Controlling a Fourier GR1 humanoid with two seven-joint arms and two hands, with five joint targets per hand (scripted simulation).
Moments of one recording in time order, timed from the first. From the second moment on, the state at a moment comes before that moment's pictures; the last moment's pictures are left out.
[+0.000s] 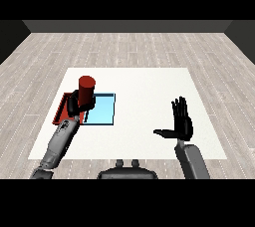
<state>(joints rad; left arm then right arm) -0.37 0.38 -0.19 -1.29 0.24 0.53 -0.23 0.05 -0.22 0.17 -1.87 -0.35 -0.21 -0.24</state>
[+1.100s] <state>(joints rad) -0.63 0.50 -0.15 -0.25 0.03 0.39 -0.09 -0.05 -0.17 0.11 -1.59 -0.34 -0.17 -0.34</state>
